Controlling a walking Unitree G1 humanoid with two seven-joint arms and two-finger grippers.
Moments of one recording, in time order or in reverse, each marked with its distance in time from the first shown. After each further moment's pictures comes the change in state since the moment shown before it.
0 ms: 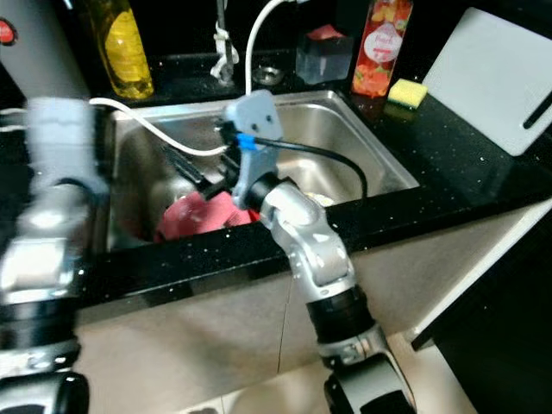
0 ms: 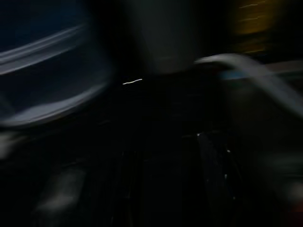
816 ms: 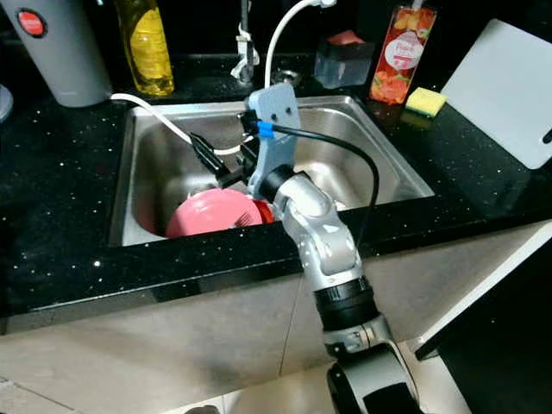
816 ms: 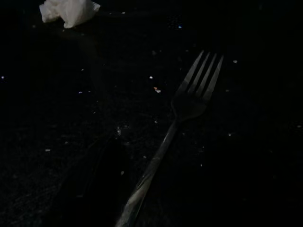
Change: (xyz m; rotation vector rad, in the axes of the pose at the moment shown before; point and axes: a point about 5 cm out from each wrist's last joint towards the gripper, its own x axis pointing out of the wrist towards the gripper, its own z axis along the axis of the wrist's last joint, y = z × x) left arm -0.019 0.097 -0.050 -0.253 0.312 -0.005; right arm -0.001 -0.017 -0.001 0.002 0.009 -0.070
